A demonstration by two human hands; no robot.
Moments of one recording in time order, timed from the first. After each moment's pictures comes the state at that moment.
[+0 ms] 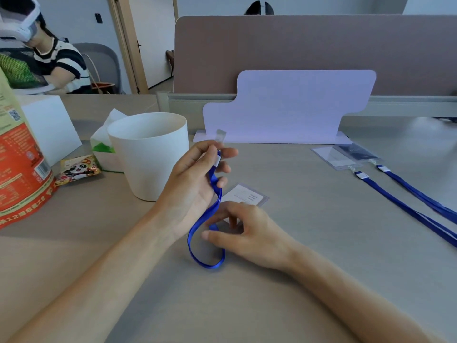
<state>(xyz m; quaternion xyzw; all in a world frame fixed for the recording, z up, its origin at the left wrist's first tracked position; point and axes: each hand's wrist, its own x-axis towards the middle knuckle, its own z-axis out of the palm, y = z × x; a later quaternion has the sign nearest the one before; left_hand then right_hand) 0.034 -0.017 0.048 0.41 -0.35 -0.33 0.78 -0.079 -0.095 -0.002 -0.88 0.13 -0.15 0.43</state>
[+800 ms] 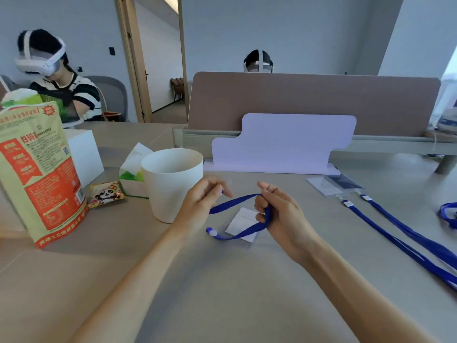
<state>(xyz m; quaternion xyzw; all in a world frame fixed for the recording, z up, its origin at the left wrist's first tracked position) 0.063 -0.002 0.046 0.61 -0.44 -0.17 0.64 -0.090 -0.108 0.056 -0.53 0.16 -0.31 0.77</state>
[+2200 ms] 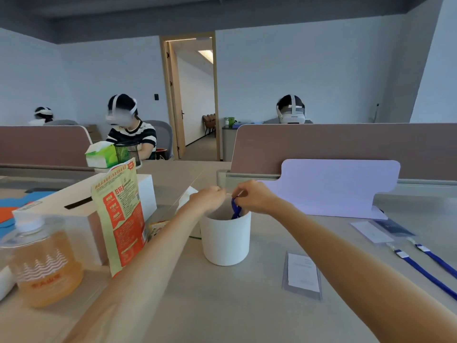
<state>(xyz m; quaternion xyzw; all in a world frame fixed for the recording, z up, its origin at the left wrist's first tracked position) 0.179 0.009 0.150 0.90 -0.33 -0.09 0.28 0.083 -0.111 0.151 -0.94 0.18 -0.15 0.26</state>
